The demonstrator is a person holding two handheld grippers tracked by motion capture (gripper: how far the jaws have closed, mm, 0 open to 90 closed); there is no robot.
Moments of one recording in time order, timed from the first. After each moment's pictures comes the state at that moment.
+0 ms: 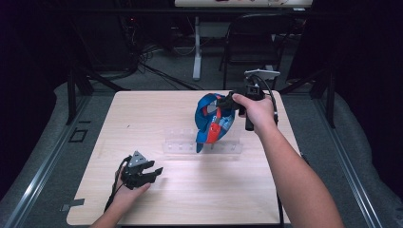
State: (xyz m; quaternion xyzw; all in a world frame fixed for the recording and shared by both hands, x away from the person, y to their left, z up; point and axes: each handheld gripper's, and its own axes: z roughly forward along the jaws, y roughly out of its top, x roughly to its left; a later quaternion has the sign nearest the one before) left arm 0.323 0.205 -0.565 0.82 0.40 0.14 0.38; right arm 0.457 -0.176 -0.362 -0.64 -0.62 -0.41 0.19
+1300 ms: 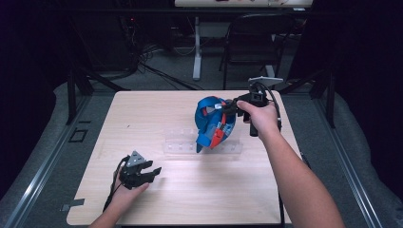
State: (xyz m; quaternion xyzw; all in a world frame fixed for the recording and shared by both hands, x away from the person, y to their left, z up) left arm 0.323 0.210 -0.566 0.82 0.41 0.15 0.38; right arm 0.454 -0.189 -0.382 -0.66 -0.62 -0.39 0.18
